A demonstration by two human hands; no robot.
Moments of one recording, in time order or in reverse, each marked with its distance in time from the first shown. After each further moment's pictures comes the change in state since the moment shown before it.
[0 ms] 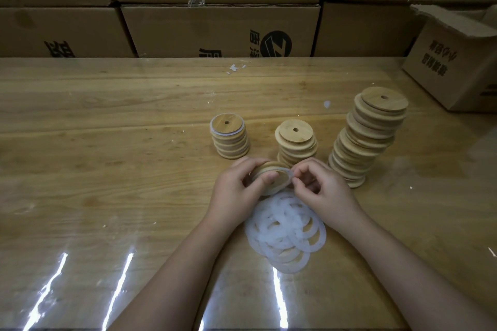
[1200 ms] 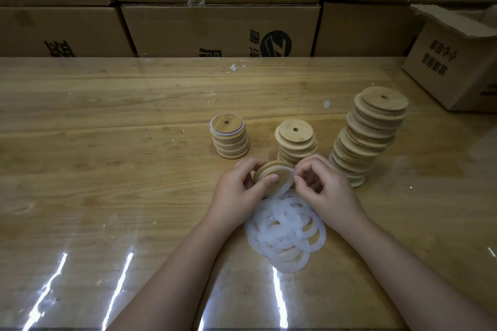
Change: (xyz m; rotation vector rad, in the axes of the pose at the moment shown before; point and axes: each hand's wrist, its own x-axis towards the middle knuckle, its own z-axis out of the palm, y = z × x) left_hand -0.001 0.000 -0.001 -0.022 -0.073 -0.041; right_hand -0.002 -0.004 -0.002 -0.052 0.080 -0.092
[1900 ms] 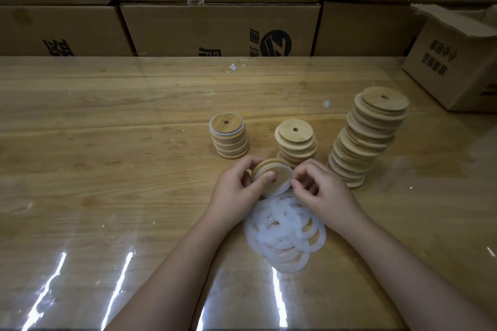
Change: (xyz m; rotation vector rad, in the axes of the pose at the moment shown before) left_hand 0.002 -0.001 -0.001 -0.087 -0.016 -0.073; right_hand 0.000 0.008 0.002 -0.053 -0.100 0.087
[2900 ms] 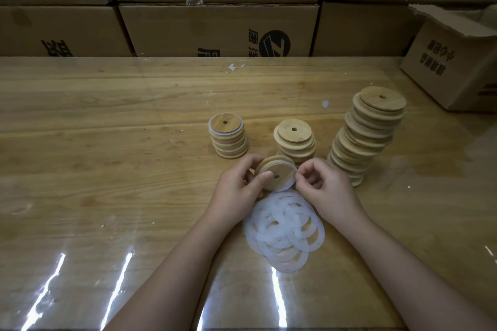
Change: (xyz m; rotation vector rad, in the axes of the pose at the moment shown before) left_hand 0.002 -0.001 0.002 0.054 -0.009 0.012; right_hand 0.002 -0.001 0.001 0.071 0.124 0.129
